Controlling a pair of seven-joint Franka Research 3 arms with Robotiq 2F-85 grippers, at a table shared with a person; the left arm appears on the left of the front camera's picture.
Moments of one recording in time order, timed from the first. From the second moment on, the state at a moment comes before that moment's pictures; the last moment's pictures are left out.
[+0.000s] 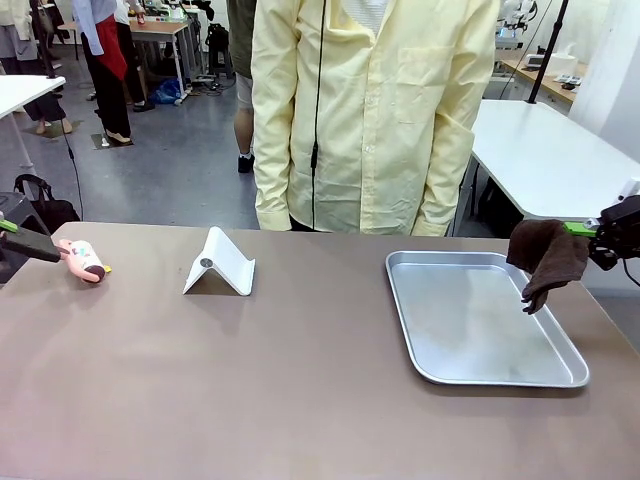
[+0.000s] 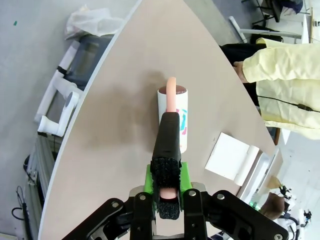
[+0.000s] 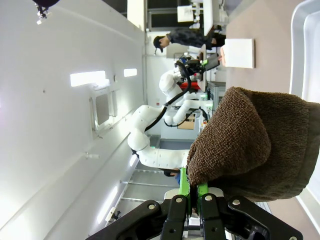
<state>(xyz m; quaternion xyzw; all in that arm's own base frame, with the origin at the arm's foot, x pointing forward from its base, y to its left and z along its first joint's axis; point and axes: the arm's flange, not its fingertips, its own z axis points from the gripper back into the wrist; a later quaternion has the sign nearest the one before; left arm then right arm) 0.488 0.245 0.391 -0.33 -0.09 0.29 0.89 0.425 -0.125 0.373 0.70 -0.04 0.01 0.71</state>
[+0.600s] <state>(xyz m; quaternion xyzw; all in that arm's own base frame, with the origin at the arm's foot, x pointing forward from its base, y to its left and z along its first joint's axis) 0.523 0.214 0.381 -0.34 -0.07 0.29 0.89 0.425 -0.125 0.373 0.70 -0.04 0.01 0.71</state>
